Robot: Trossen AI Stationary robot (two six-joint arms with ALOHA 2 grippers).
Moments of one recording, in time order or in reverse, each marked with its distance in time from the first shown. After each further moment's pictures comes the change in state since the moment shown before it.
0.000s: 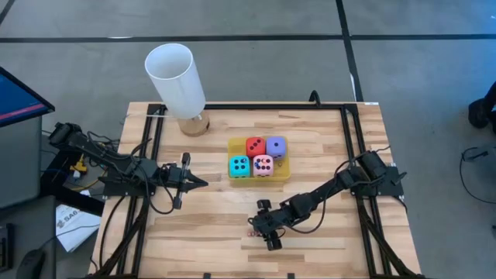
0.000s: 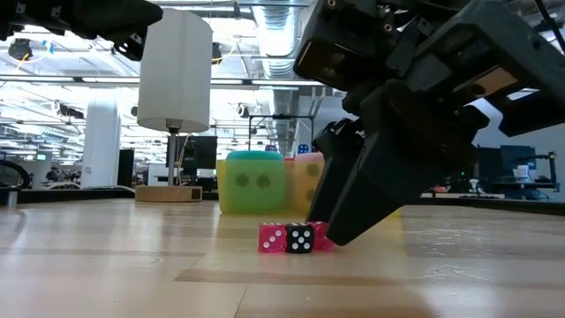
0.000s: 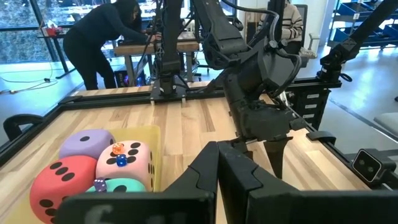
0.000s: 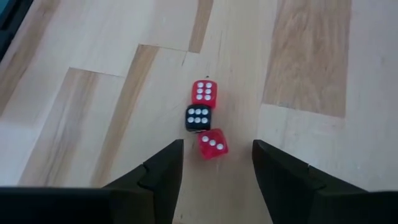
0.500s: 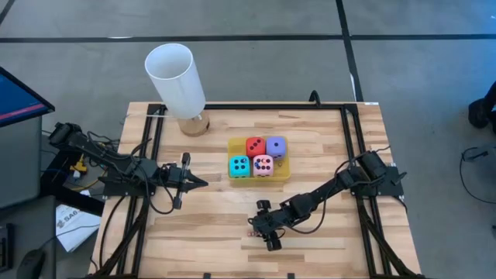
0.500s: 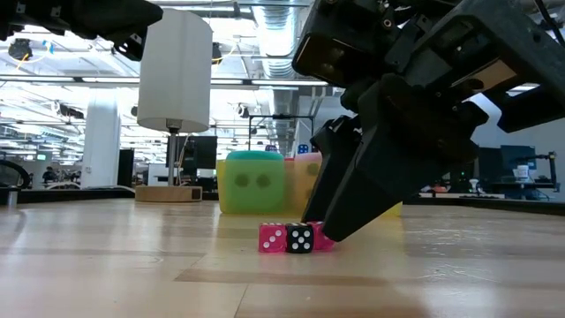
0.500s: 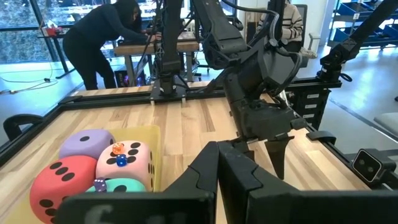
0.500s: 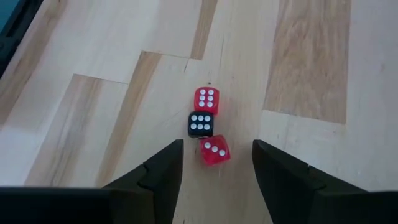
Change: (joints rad) left arm 0.000 0.000 0.000 0.000 0.000 0.000; right arm 0.000 0.000 0.000 0.016 0.002 -0.001
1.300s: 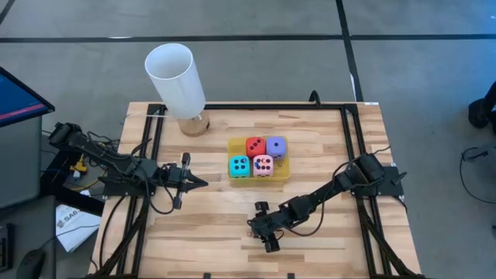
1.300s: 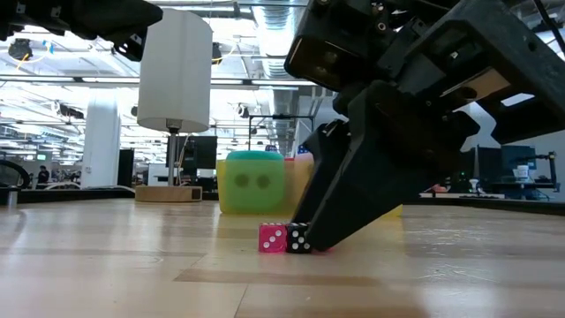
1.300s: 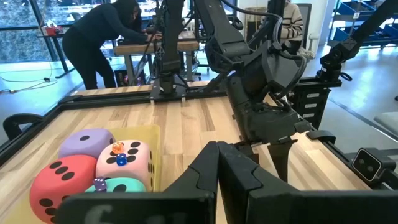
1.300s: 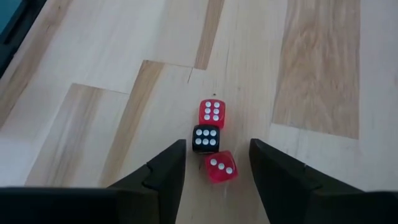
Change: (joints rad) left arm 0.000 0.000 0.000 -0.003 0.000 0.000; right arm 0.017 0.042 0.002 0.026 0.000 0.007
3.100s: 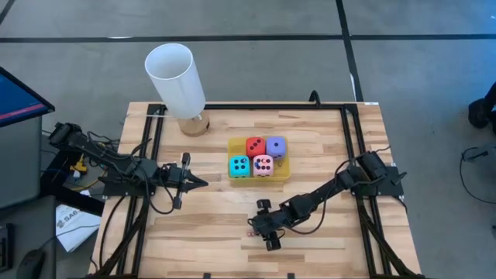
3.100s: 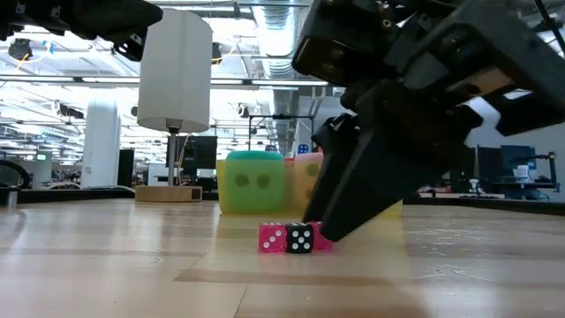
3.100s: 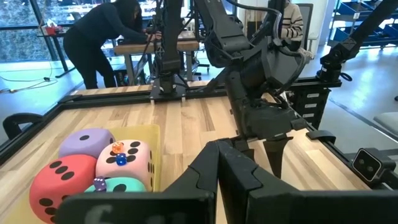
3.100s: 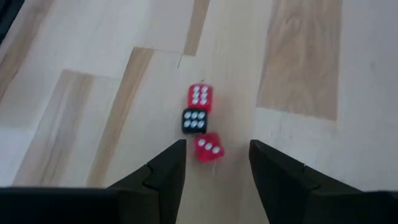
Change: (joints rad) left arm 0.000 0.000 0.000 -0.001 0.000 -0.003; right arm -0.012 -0.039 0.013 -0.063 0.035 -0.009
